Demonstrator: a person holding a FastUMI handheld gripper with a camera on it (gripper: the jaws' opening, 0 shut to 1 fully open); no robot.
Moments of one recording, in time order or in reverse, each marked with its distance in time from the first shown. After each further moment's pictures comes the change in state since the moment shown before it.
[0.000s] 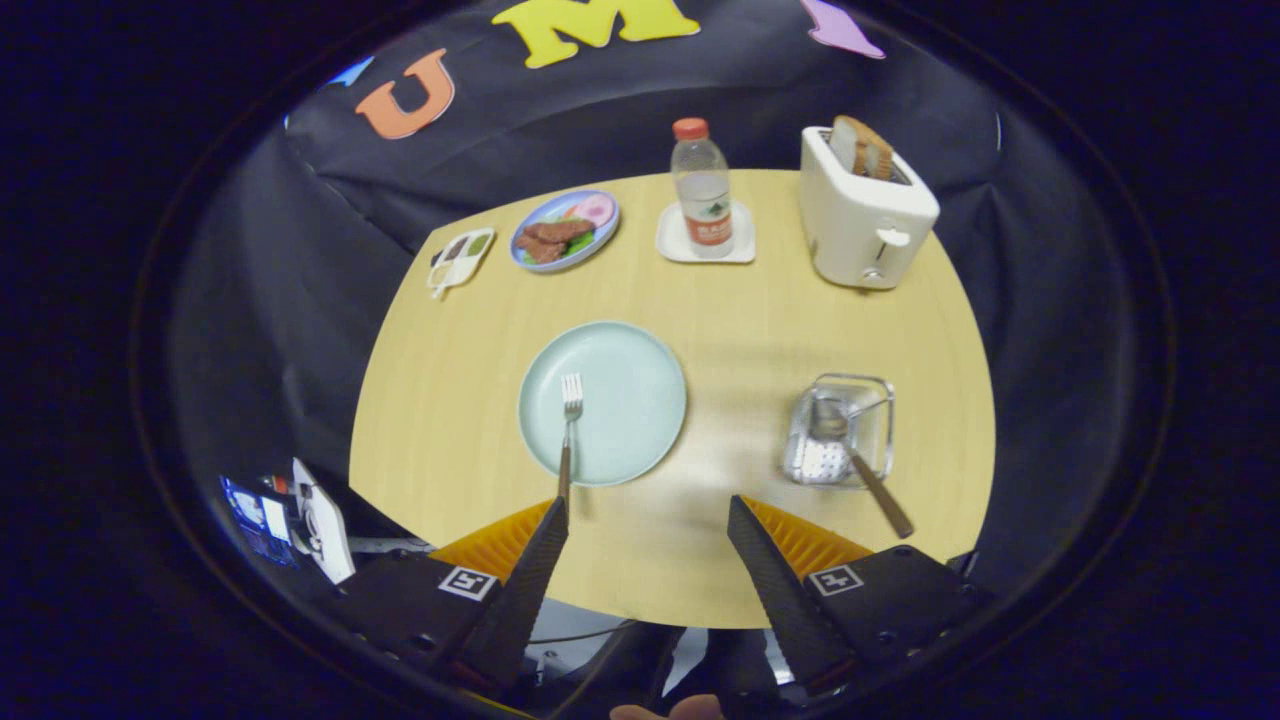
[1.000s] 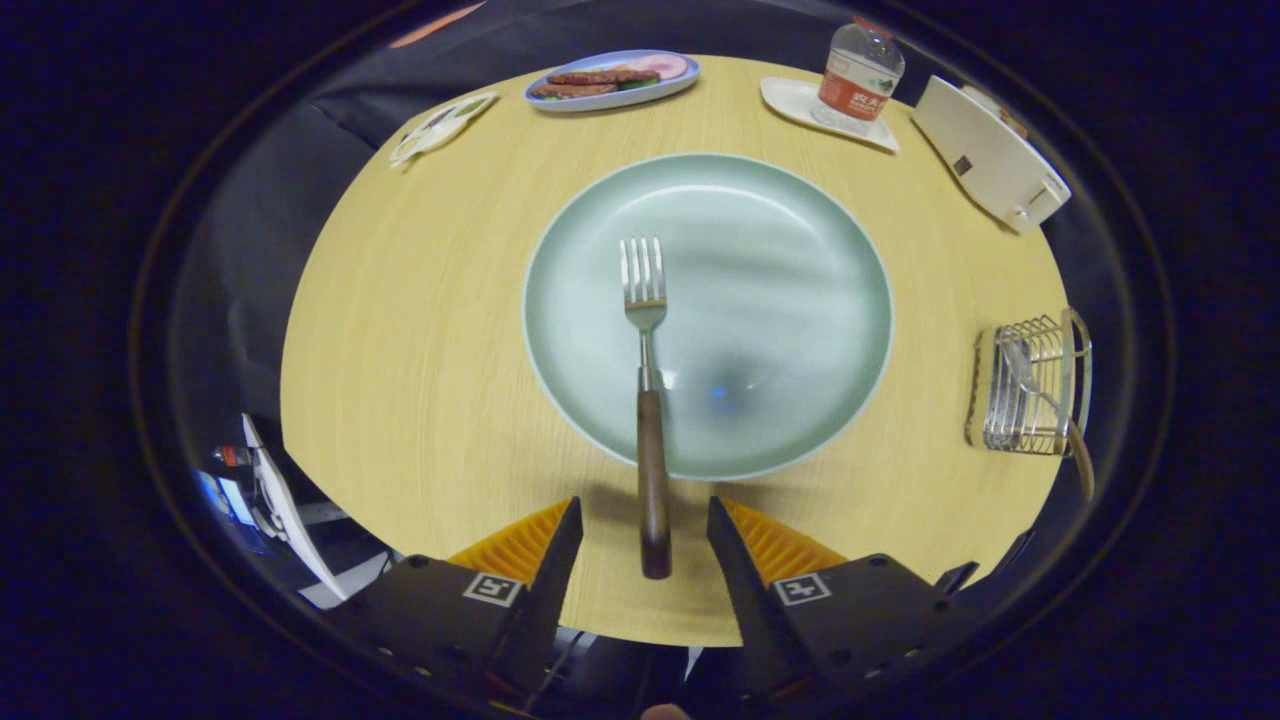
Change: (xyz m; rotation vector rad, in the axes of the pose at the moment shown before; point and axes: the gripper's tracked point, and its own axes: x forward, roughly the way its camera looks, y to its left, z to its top) arm 0.152 0.073 -0.050 -0.028 0.248 -0.119
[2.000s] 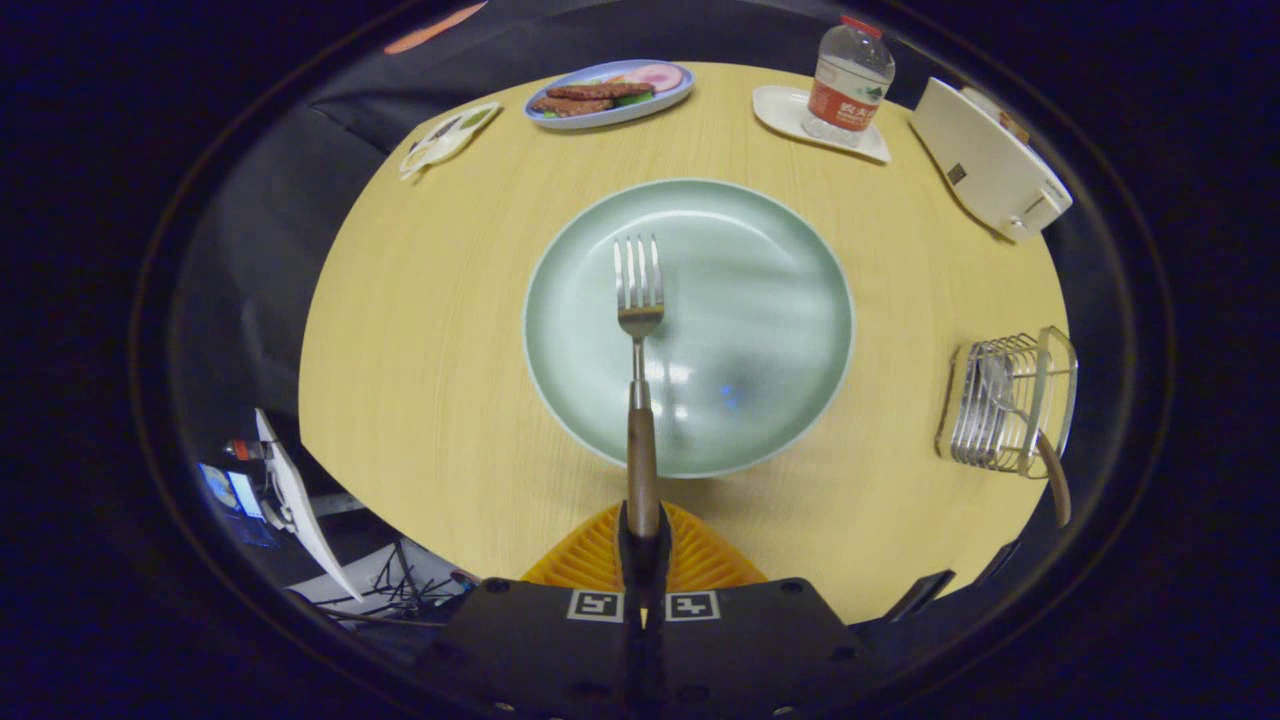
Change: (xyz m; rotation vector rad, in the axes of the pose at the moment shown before) arm -0.049 -0.021 0.006 -0.023 -0.001 0.046
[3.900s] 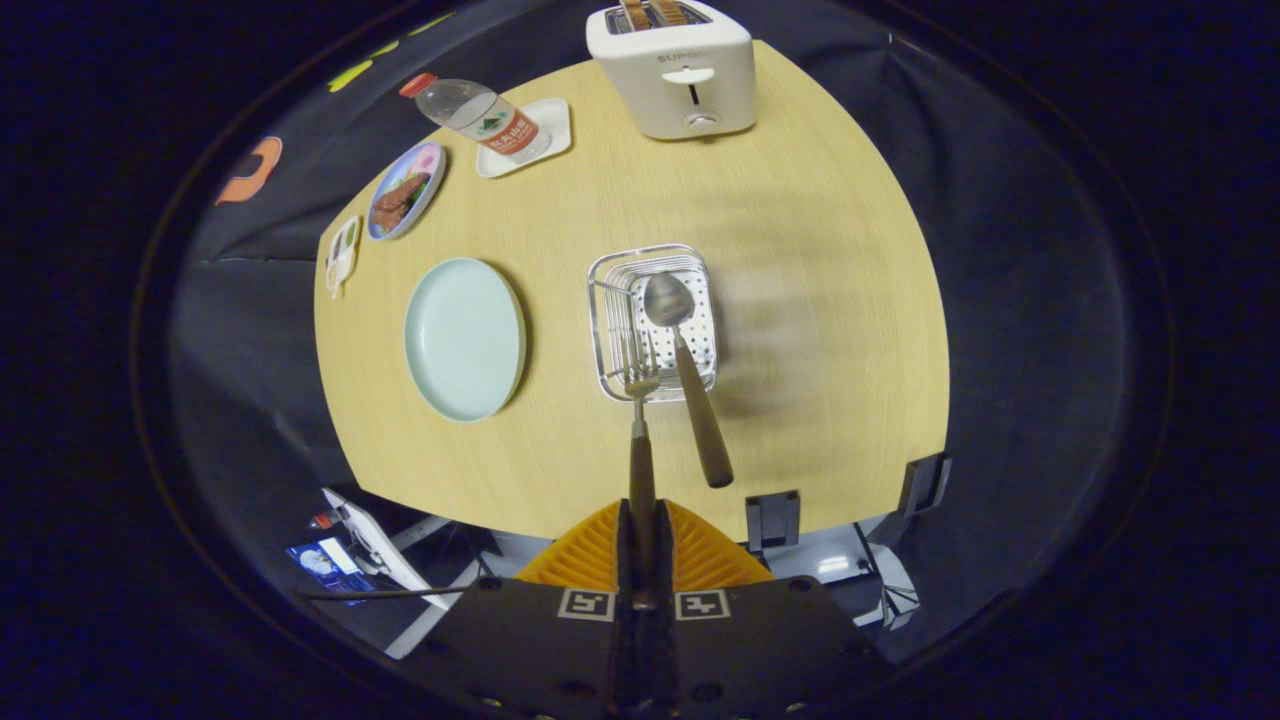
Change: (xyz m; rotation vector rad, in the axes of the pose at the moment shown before) arm -0.122 -0.212 -0.044 0.351 0.158 0.081
